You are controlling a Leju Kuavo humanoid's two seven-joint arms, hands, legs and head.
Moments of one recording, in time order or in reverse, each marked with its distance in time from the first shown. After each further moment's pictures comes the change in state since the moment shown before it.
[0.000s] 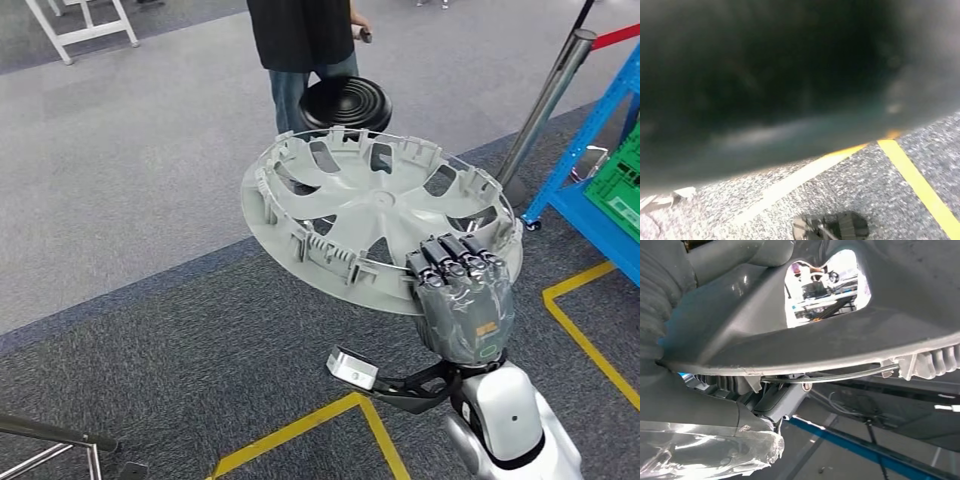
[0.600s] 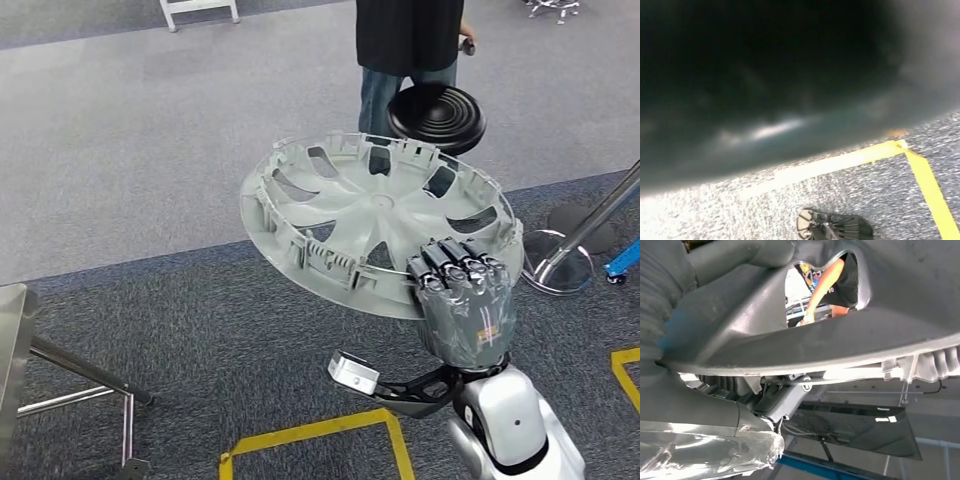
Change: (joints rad) left arm 0.000 -0.006 0.011 0.000 0.017 0.003 0.033; right arm 0.005 0.000 0.001 -0.008 0.000 0.011 -0.014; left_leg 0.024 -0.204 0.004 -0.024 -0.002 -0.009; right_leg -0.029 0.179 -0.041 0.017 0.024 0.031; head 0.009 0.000
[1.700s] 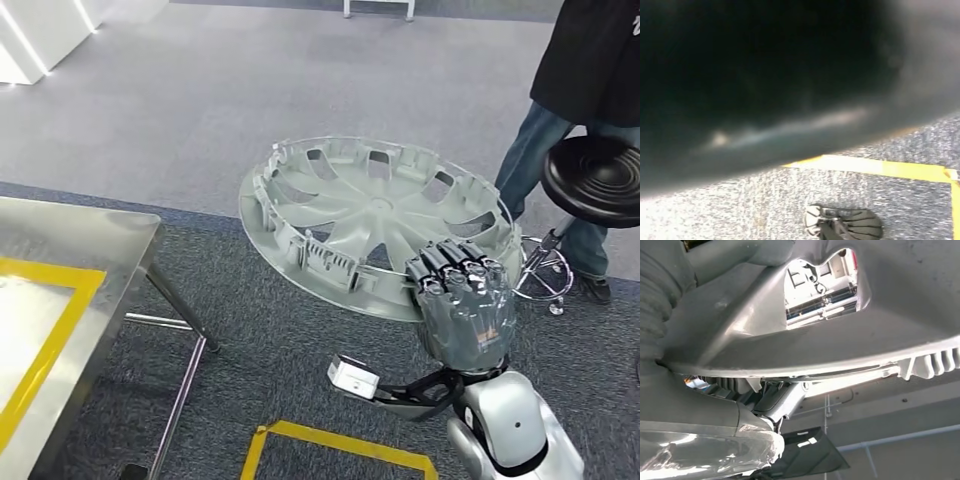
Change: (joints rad) left arm 0.011 0.023 -0.013 0.001 -0.038 -0.036 -0.011; right arm 0.009 0.007 -0.004 -0.002 0.000 -0.018 -0.022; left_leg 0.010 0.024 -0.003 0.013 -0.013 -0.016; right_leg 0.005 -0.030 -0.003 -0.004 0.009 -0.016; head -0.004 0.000
